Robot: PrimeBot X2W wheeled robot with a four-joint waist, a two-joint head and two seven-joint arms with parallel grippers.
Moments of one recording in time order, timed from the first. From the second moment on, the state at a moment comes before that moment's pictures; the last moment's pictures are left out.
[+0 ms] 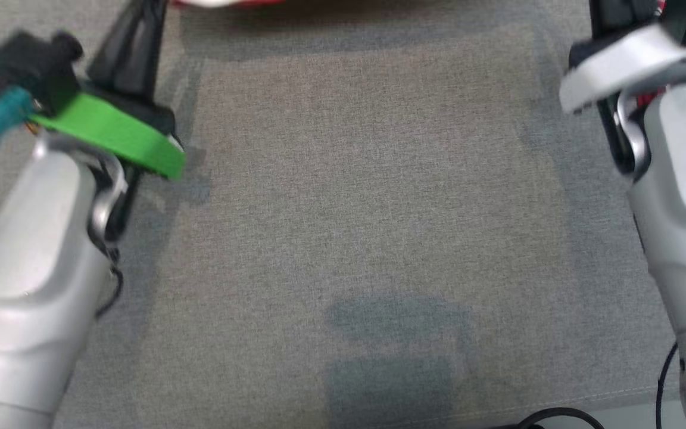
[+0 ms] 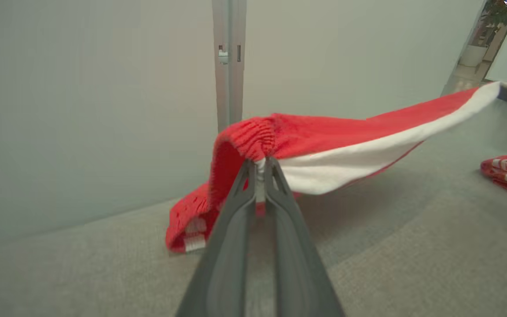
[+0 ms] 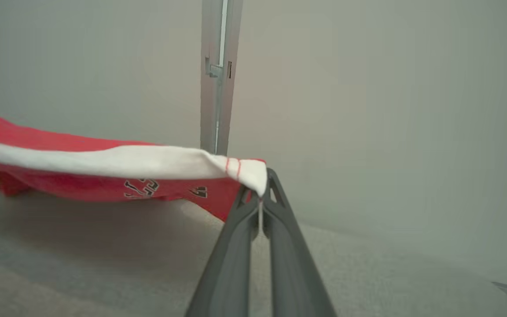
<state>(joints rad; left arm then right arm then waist) -0.93 0.38 -0.53 0.44 -0.58 -0.13 -0.26 -0.97 -0.24 0.17 0.54 0.13 0.13 -0.26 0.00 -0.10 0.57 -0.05</state>
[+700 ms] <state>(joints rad) -0.26 0.23 -0.49 0.51 -0.69 -0.13 -0.26 -0.29 -0.26 0.19 0.53 0.24 0.13 -0.26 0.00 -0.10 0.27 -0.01</state>
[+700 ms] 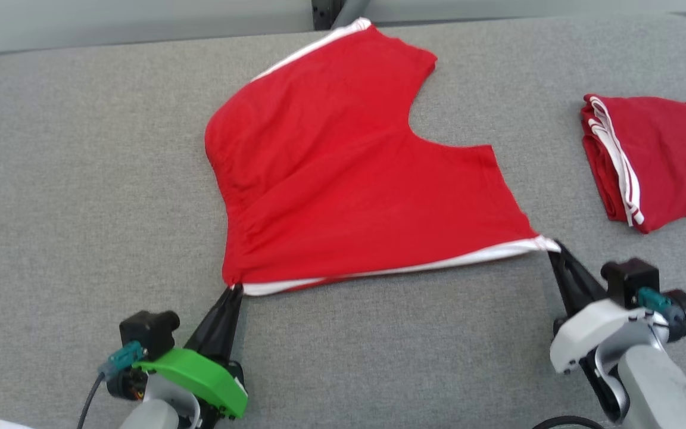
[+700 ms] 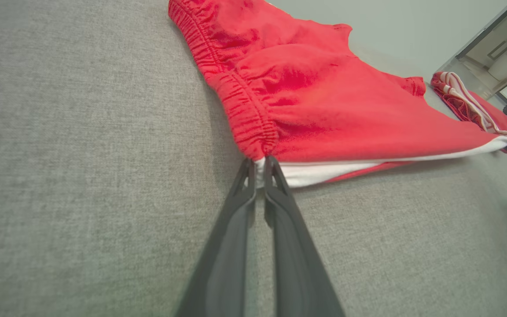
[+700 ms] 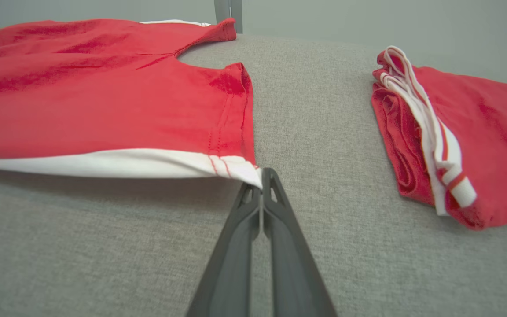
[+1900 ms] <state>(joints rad) -0.27 0.13 -0.45 0.32 -0.59 -0.13 -0.26 -0.42 -0.28 0.16 0.46 0.20 0.13 -0.26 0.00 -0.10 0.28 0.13</state>
